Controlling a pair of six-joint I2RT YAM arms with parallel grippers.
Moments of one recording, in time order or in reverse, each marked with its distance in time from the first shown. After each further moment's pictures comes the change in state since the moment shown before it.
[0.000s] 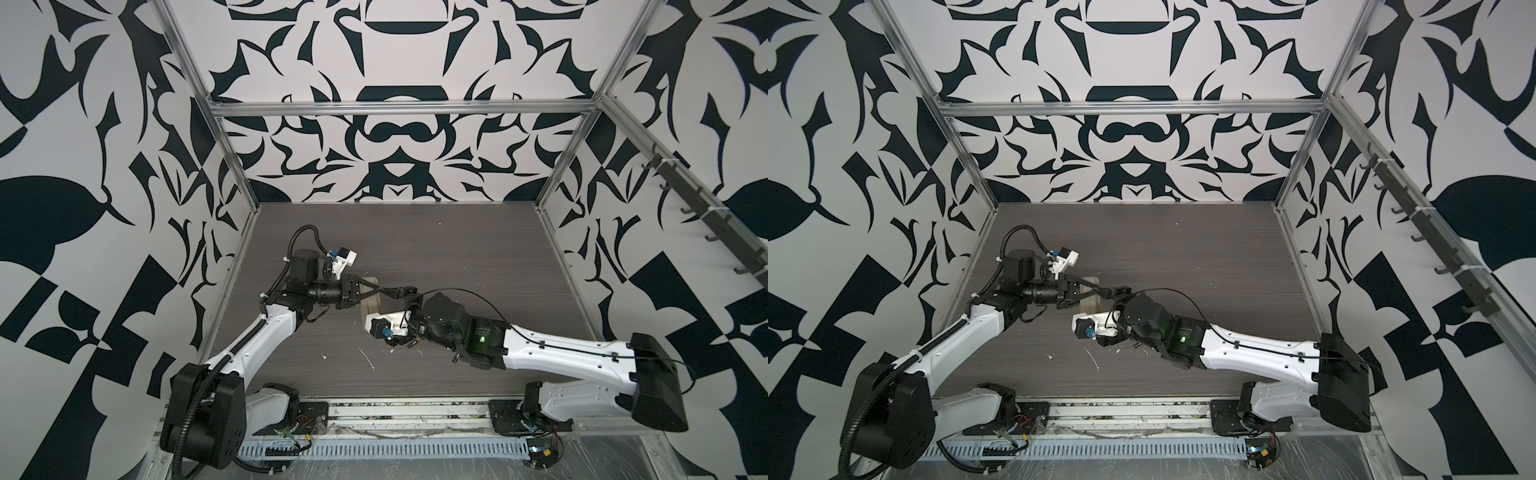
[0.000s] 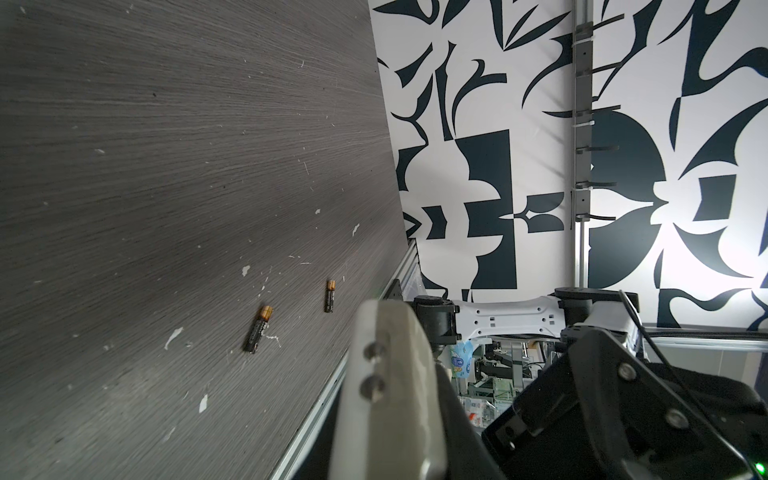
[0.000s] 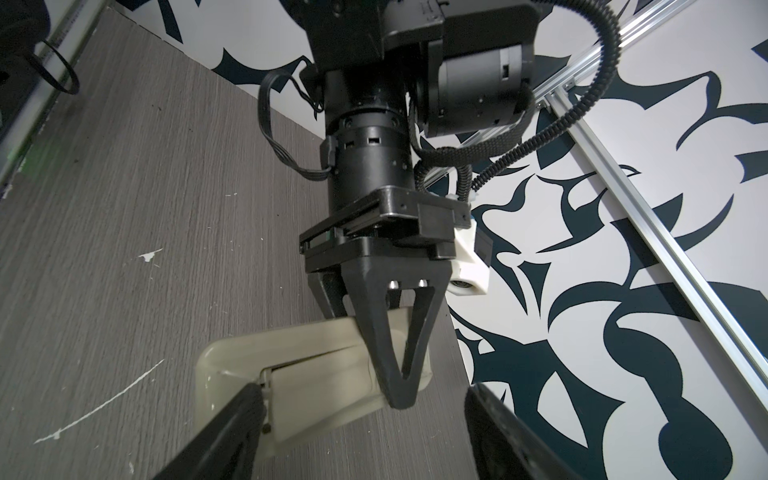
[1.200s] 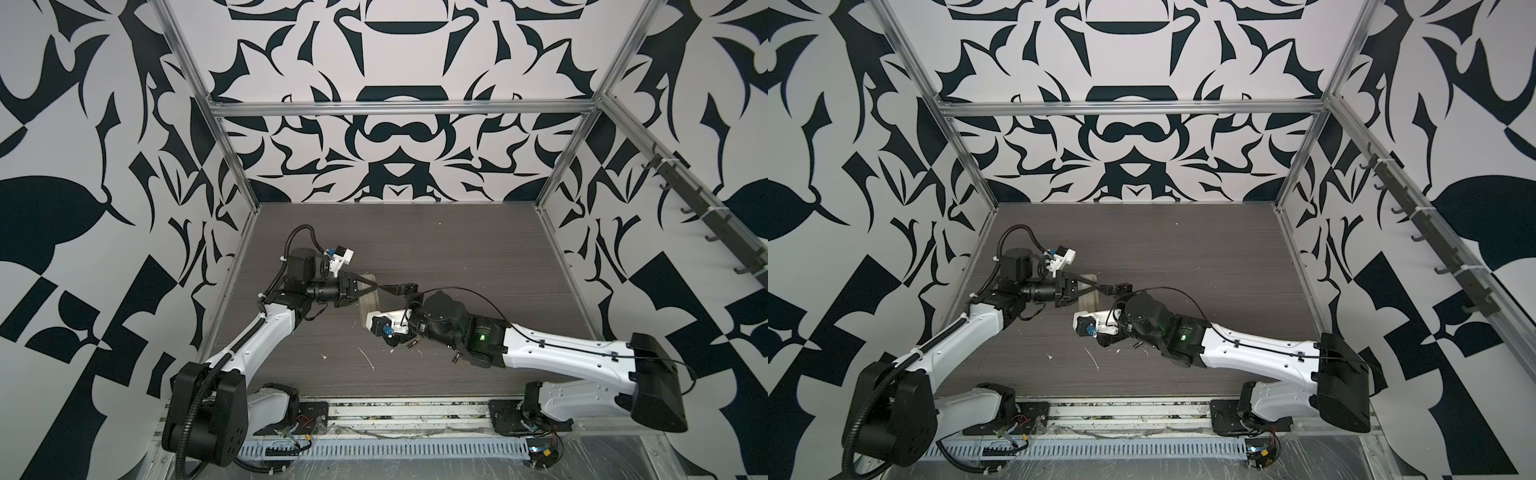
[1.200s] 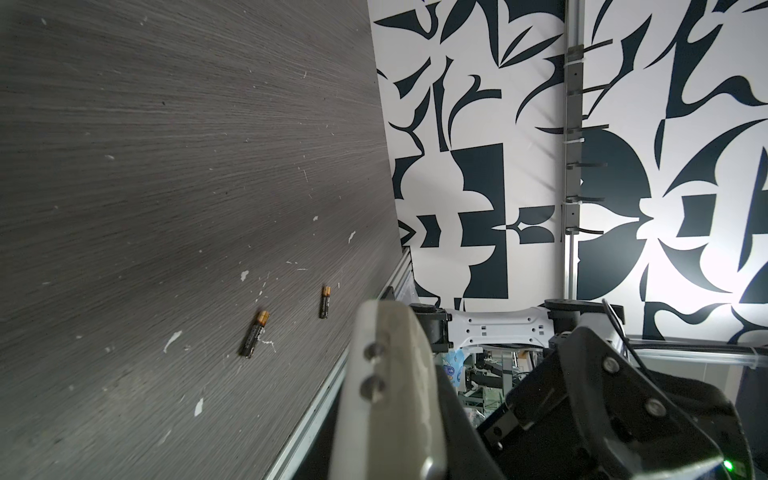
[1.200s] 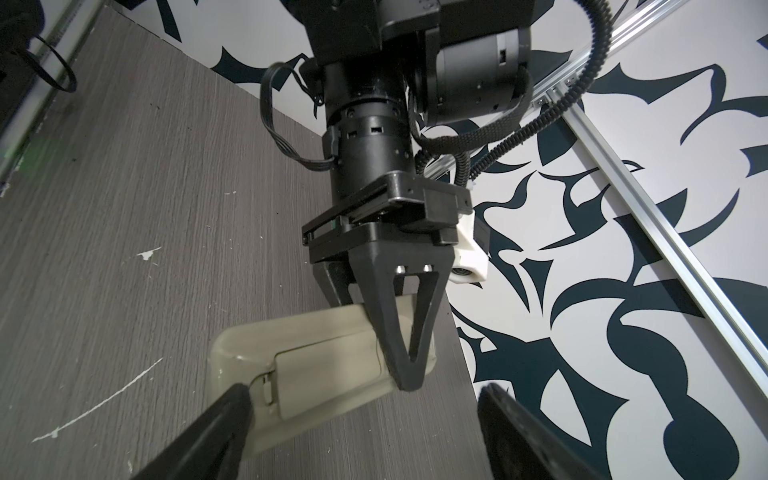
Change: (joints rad) left arm 0.042 0.009 0.000 0.031 0.004 -0.049; right arm -0.010 0.001 0.000 -0.005 -0.021 0.012
